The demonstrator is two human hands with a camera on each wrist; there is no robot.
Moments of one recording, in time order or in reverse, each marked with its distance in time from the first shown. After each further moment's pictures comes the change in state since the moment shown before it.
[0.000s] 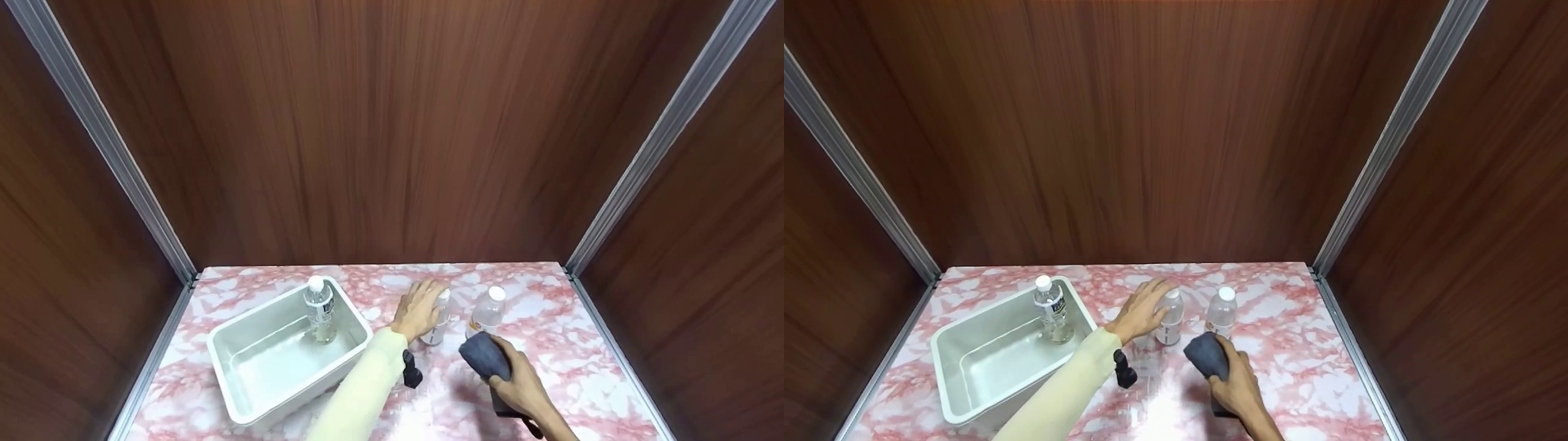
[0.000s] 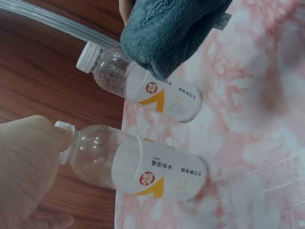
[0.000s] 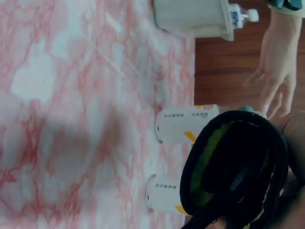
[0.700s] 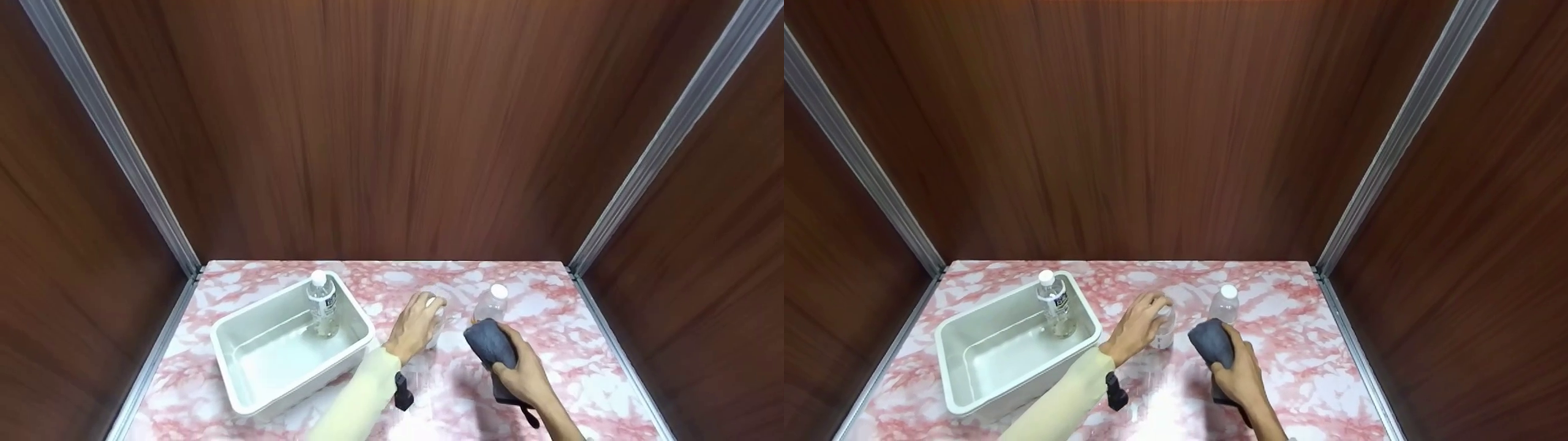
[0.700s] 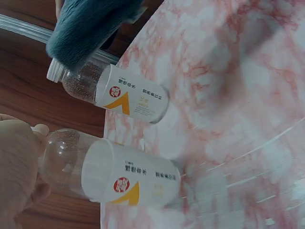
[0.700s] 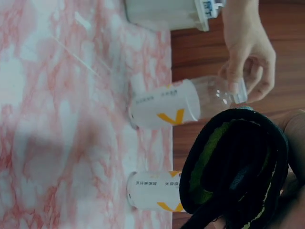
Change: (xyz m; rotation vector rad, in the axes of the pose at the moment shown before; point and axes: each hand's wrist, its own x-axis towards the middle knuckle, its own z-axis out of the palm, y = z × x) left_hand -0.034 -0.001 0.017 0.007 0.252 0.138; right_hand 0.008 -0.005 -0.008 0.106 0.072 -0.068
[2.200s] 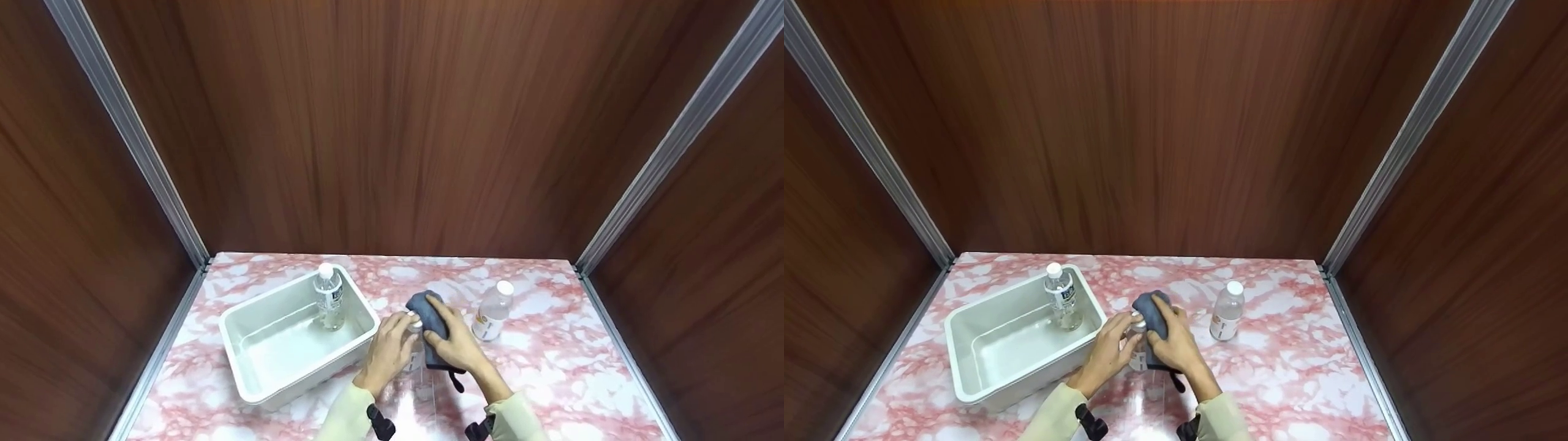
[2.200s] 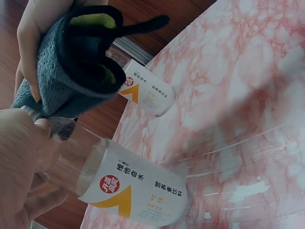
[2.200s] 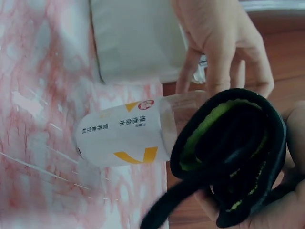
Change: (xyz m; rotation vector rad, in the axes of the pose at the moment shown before) left_hand -0.075 -0.008 -0.030 -0.237 0.096 -0.214; right_hand 0.043 -0.067 0.085 0.099 -0.180 -0.200
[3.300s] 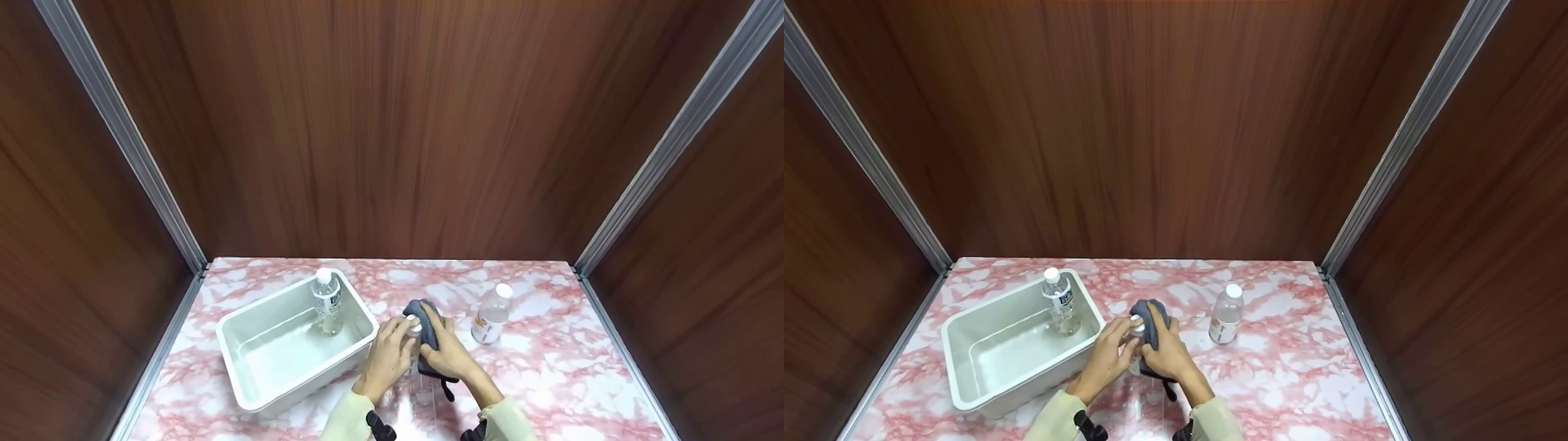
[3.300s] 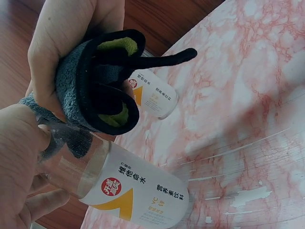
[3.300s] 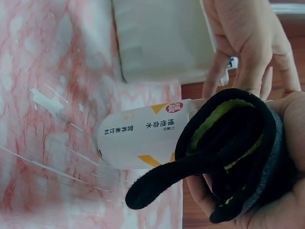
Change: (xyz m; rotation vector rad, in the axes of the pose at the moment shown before) left_hand 0.000 -0.001 0.001 0.003 0.025 0.004; right_hand -0.001 0.011 0.019 -0.017 -0.087 -0.035
